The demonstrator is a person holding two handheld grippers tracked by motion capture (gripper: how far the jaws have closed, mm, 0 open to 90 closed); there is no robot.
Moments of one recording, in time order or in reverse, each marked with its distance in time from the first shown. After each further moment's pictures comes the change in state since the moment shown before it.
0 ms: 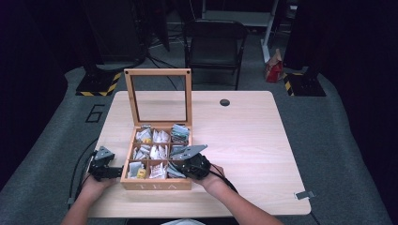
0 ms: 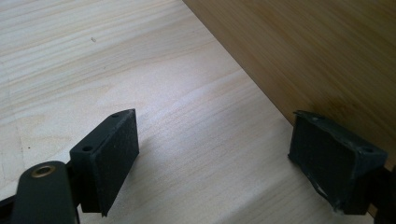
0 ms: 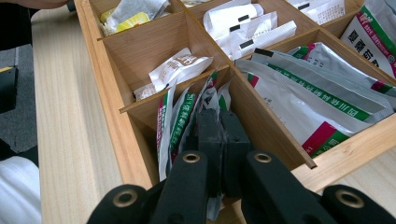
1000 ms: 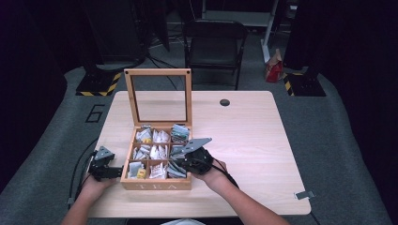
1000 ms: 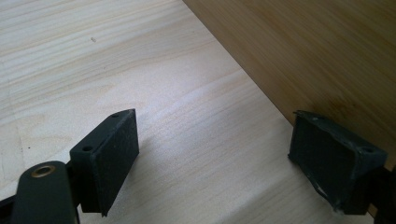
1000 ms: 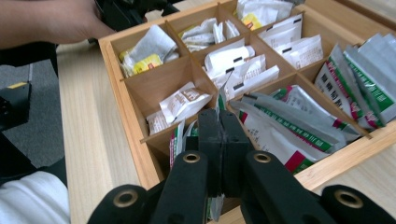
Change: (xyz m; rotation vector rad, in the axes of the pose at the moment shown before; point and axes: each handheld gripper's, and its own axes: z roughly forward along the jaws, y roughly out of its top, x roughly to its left) left arm 0.000 0.000 0.000 0.000 0.000 0.000; right arm -0.002 0.022 -0.027 -0.052 0.022 0.006
